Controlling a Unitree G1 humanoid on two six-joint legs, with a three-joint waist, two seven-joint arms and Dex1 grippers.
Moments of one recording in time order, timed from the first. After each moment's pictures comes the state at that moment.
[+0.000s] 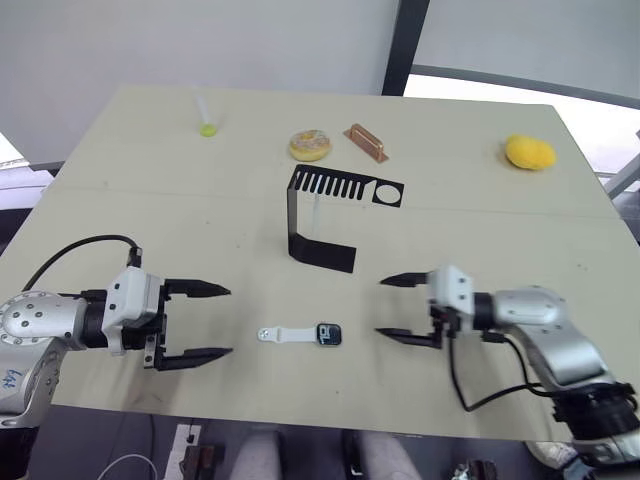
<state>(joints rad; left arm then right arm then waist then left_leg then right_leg) -0.02 0.89 0.31 -0.20 -0.54 0.17 -1.24 -0.19 -0.77 0.00 -0.06 0.33 0.01 1.15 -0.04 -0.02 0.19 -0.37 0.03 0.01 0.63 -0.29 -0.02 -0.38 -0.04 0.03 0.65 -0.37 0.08</state>
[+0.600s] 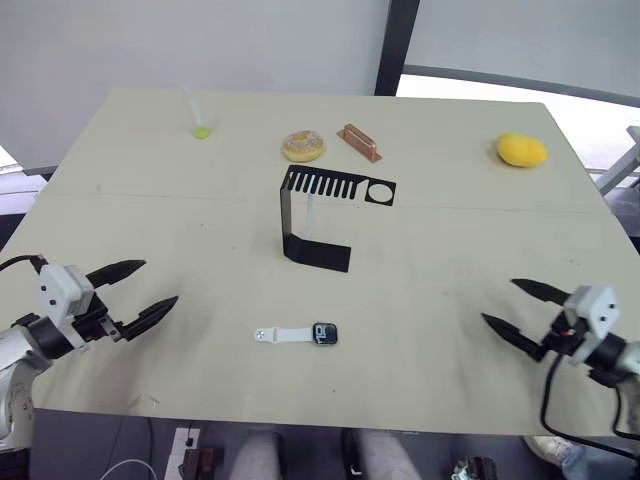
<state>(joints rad) 0.05 0.73 0.49 -0.05 -0.47 0.06 -0.96 0.03 -0.68 -0.33 0.09 0.42 -0.06 1.05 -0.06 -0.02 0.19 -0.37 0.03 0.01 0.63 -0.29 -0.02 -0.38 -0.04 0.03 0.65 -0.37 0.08</state>
